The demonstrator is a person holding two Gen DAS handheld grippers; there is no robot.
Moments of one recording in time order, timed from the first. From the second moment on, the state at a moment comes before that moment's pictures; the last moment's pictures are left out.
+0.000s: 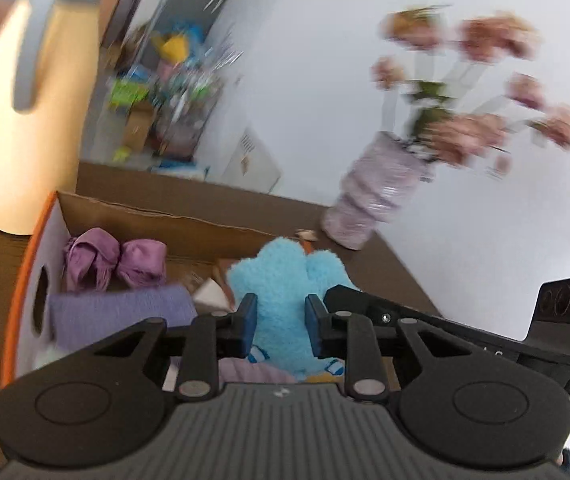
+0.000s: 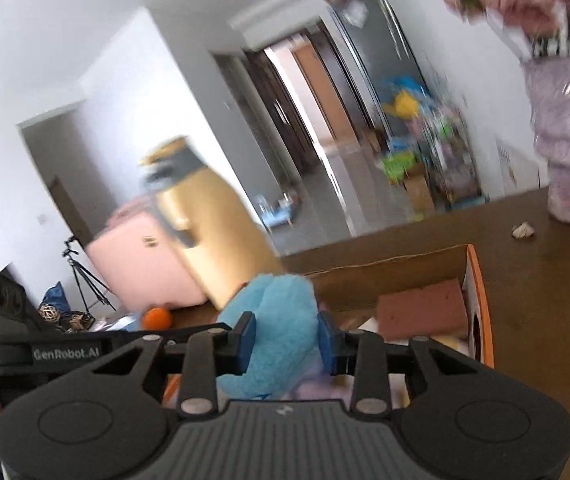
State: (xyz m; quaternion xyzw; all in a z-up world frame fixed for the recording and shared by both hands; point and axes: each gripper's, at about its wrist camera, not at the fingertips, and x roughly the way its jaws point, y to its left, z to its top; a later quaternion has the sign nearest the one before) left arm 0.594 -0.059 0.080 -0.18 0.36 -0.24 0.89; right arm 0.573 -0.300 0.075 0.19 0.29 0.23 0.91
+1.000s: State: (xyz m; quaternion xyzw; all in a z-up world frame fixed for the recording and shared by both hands) left arm 0.584 -0.042 0.123 0.00 0.35 -0.07 0.93; right arm 0.610 -0.286 0.138 0.04 0.32 0.12 0.94
